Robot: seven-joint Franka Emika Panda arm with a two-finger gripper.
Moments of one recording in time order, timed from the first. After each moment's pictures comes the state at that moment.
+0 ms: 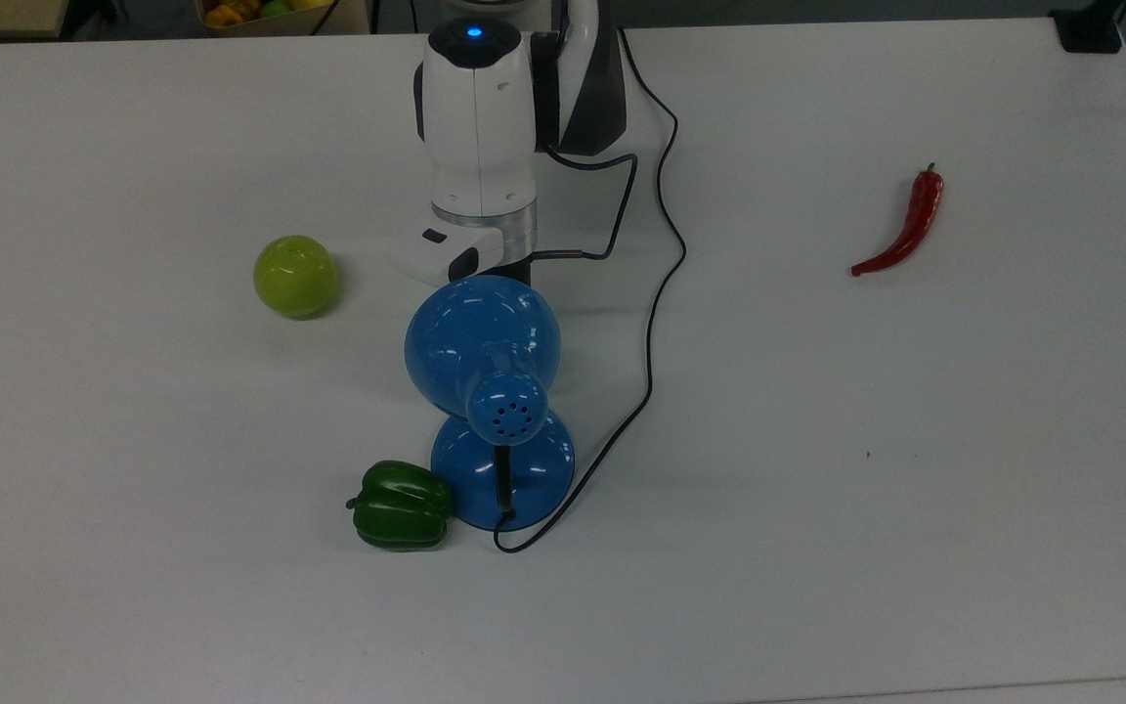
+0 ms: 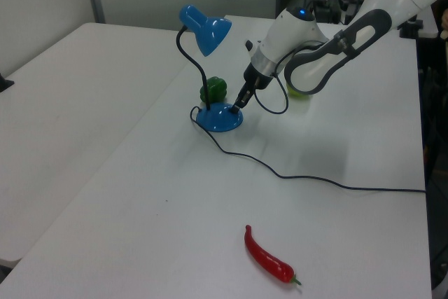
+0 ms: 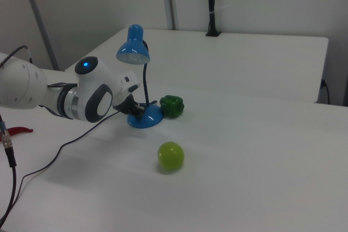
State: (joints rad) arm 0.18 0.50 -0.07 -1.84 0.03 2.88 -0.05
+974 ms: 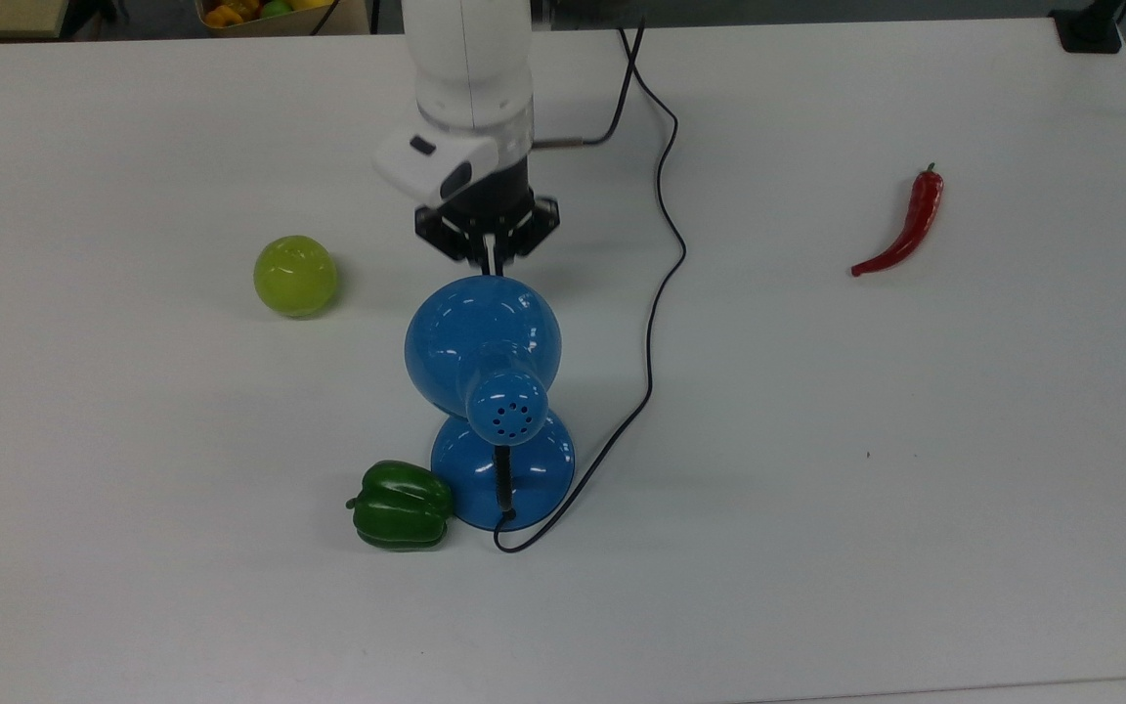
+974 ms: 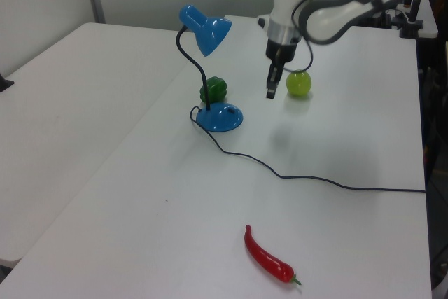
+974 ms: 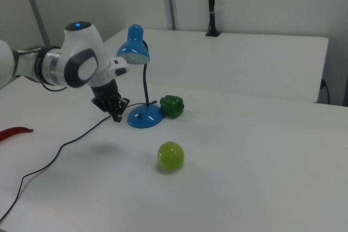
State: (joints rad) arm 0.18 0.24 -0.07 -1.85 0.02 2.25 -0.05
